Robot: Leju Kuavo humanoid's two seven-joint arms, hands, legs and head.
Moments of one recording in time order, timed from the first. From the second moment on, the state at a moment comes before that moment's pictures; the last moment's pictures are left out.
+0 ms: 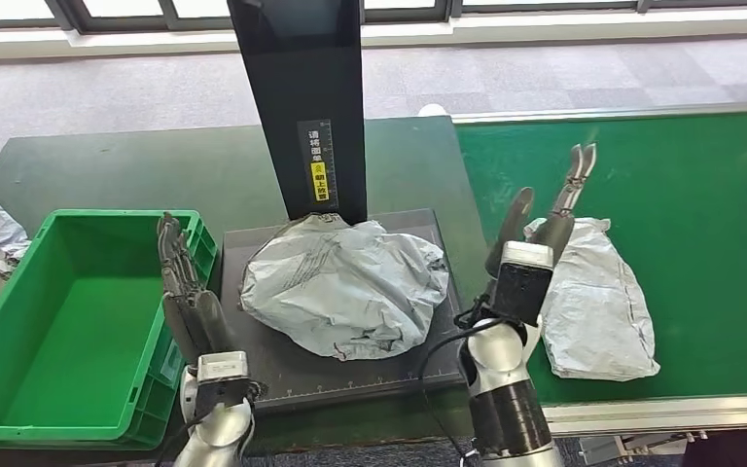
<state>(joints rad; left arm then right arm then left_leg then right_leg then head) -0.06 -0.27 -0.20 -1.48 -0.40 0.69 -0.68 -0.32 0.33 0.13 -1.34 0.41 -0.70 -0.70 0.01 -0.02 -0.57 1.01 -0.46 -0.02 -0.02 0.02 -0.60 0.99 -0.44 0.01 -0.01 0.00</state>
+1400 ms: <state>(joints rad) -0.56 -0.31 -0.30 -0.58 -1.09 0.32 -0.24 -0.21 0.30 0.10 -1.63 0.40 -0.70 -0.70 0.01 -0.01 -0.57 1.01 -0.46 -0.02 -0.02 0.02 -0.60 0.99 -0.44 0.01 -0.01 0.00</state>
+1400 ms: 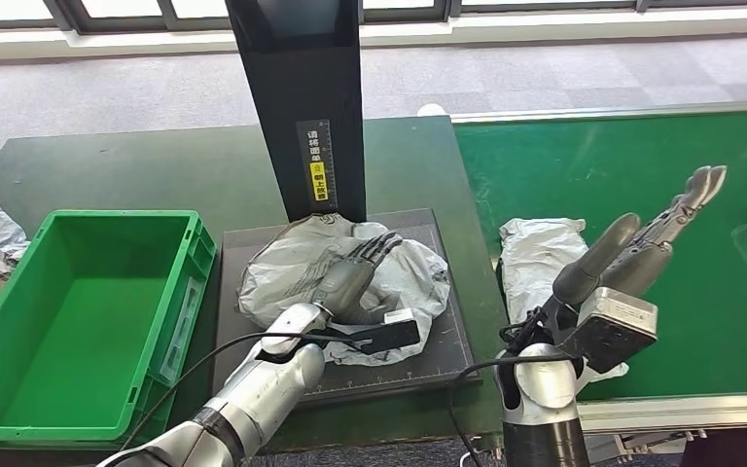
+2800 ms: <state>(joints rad) -0.50 -0.27 -0.32 -0.81 -1.51 0.70 0.09 -0.17 0.29 0.09 -1.59 0.45 -0.70 -0.70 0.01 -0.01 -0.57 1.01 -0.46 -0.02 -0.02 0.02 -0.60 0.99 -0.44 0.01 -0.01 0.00</state>
